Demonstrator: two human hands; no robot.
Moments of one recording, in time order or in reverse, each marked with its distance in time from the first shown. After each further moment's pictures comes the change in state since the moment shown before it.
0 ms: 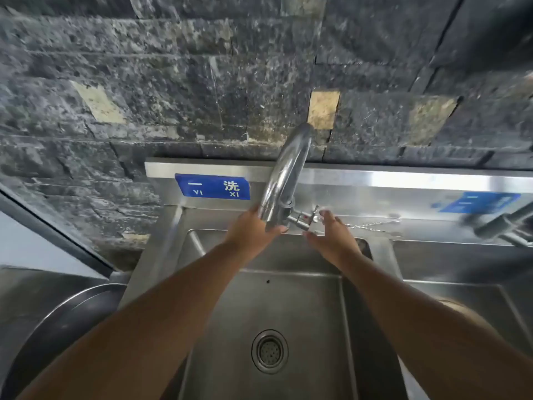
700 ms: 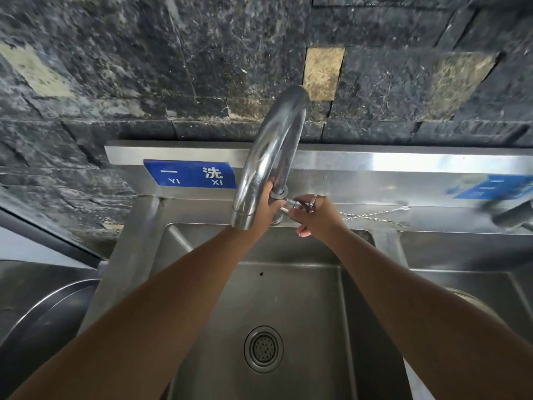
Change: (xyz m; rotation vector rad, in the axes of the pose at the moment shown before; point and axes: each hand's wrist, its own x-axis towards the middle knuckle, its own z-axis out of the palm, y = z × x) left_hand 0.048 0.037 0.017 -0.136 0.040 0.071; right_hand 0.067 0.002 0.026 0.548 -0.152 0.165
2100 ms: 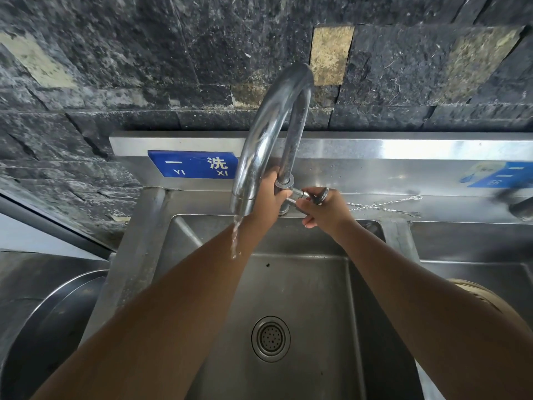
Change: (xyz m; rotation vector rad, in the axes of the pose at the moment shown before) left_hand -0.004 0.005 0.005 -0.175 0.072 -0.009; right_hand -0.010 0.002 0.000 0.098 0.000 -0.062
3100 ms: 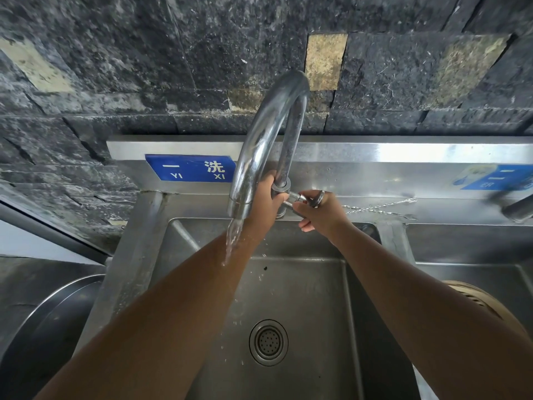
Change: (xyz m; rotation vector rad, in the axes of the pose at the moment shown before) left_hand 0.000 -0.004 0.003 0.027 0.036 0.029; right_hand -0.001 -0.003 0.000 0.007 -0.006 0.044
